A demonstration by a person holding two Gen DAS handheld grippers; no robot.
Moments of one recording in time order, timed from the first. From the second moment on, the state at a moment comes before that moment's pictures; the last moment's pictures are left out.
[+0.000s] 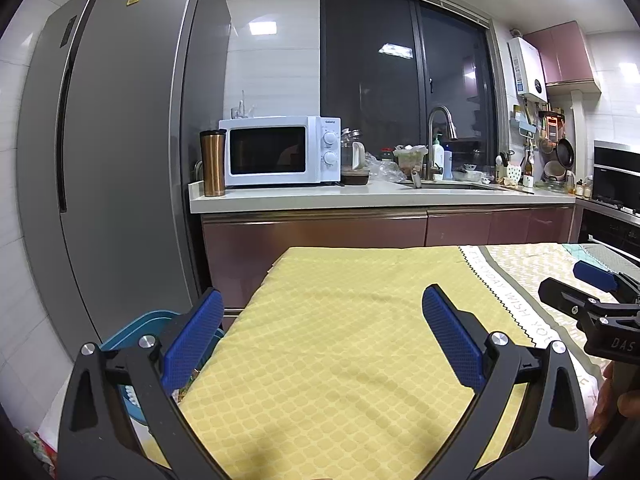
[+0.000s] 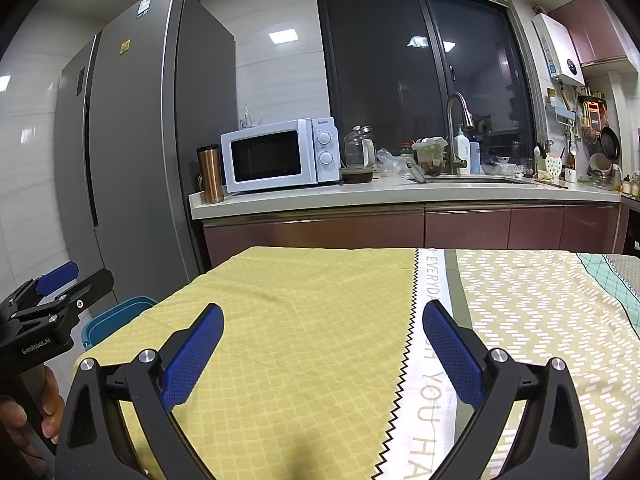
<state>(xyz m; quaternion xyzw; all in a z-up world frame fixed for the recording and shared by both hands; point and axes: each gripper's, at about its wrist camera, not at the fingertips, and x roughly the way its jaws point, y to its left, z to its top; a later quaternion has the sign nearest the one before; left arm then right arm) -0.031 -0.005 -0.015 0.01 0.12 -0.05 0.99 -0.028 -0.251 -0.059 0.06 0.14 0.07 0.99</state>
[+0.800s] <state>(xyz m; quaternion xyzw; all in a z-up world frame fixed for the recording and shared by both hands) -0.017 -0.005 -0.019 0.01 0.12 -0.05 0.99 -0.026 -0.255 -0.058 0.06 0.14 0.07 0.99</state>
